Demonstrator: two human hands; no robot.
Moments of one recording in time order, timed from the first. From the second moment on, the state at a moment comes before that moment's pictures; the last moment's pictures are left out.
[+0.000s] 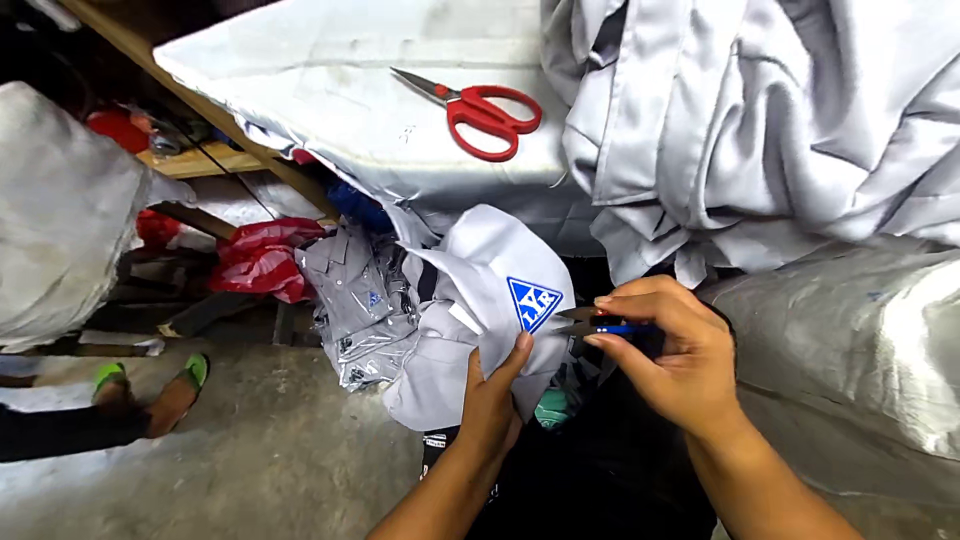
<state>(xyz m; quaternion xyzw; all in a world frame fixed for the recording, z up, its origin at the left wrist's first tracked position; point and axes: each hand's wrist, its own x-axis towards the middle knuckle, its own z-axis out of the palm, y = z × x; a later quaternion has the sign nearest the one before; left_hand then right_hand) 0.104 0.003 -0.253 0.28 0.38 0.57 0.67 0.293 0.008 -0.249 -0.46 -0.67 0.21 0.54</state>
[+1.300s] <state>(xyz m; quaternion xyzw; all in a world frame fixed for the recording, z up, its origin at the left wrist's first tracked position) 0.100 -0.015 -0.275 0.23 0.41 0.59 0.65 0.282 0.000 -0.280 -0.51 -0.71 0.15 0.47</state>
